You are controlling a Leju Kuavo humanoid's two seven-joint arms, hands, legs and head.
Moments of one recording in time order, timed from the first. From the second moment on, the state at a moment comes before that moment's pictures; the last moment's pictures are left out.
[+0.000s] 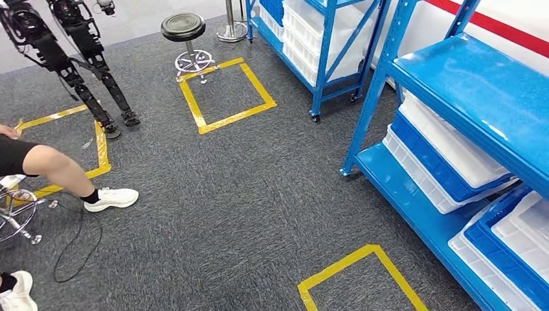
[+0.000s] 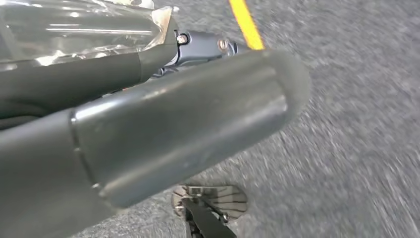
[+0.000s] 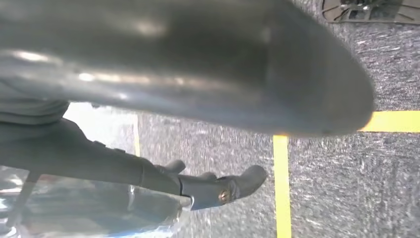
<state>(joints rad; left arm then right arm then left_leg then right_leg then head) -0.04 -0.06 0.04 -0.18 -0.10 0.36 -0.39 -0.05 0.06 -0.15 -0.18 0.58 -0.25 0.20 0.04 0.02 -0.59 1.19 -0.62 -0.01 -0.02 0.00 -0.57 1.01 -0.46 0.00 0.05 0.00</state>
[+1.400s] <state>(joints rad) -0.04 -0.02 0.13 -0.18 -0.01 0.02 -0.44 -0.05 0.05 -0.34 -0.18 0.44 -0.14 0.15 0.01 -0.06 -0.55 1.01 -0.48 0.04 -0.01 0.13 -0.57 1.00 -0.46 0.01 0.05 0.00</state>
